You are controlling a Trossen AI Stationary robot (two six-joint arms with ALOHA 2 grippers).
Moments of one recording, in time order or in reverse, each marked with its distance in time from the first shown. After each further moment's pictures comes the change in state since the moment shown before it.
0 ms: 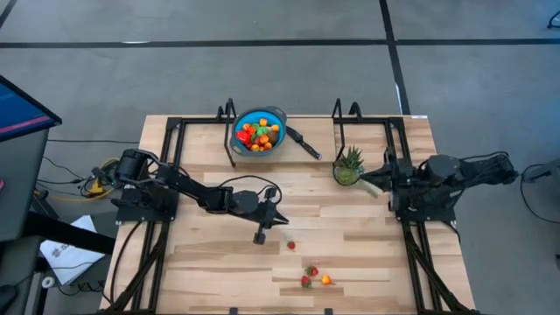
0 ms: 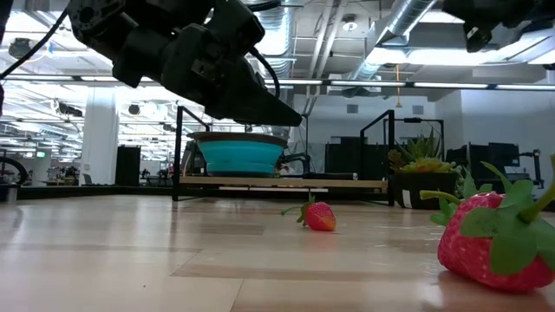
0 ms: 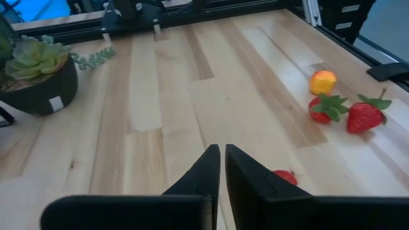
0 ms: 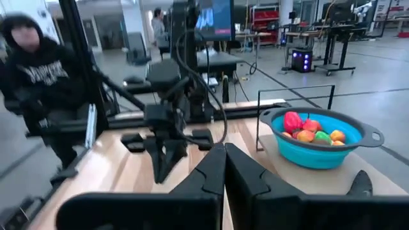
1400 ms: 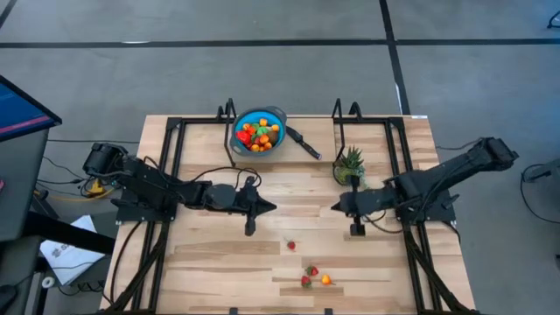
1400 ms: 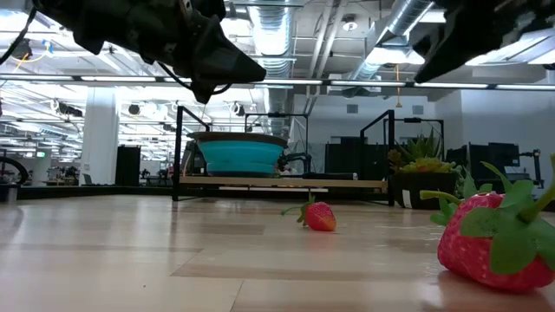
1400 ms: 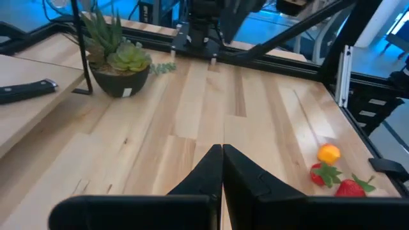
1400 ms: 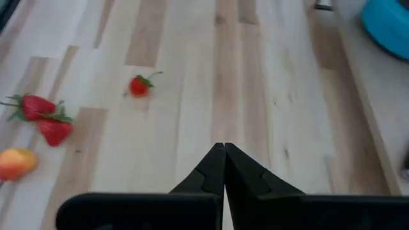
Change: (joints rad) left arm -0.033 -0.300 -0.129 -0.072 -0.224 -0.337; right arm 0.123 0.803 0.312 -0.267 -0.015 0.080
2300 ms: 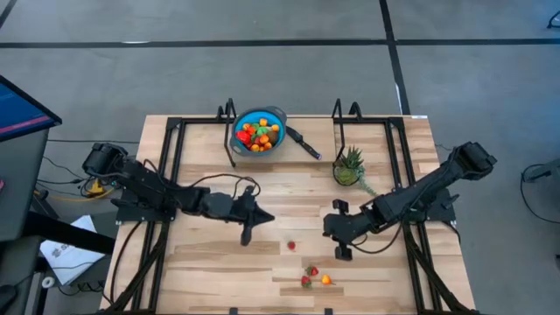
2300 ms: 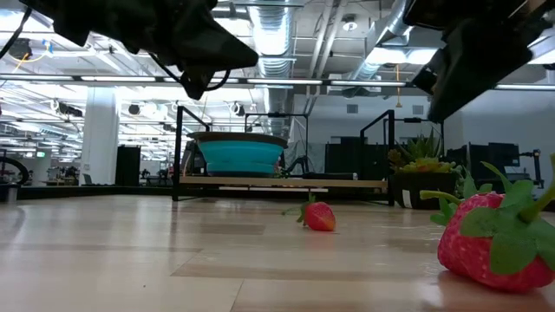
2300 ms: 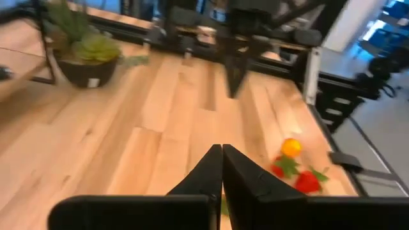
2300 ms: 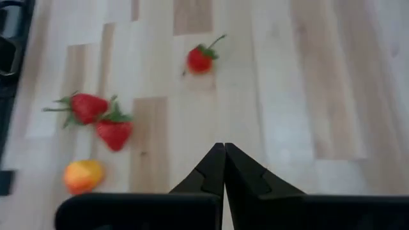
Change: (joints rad) left arm -0.077 -0.004 0.000 0.002 -0.013 -0.074; right arm 0.110 0.323 0.070 0.104 -0.100 0.326
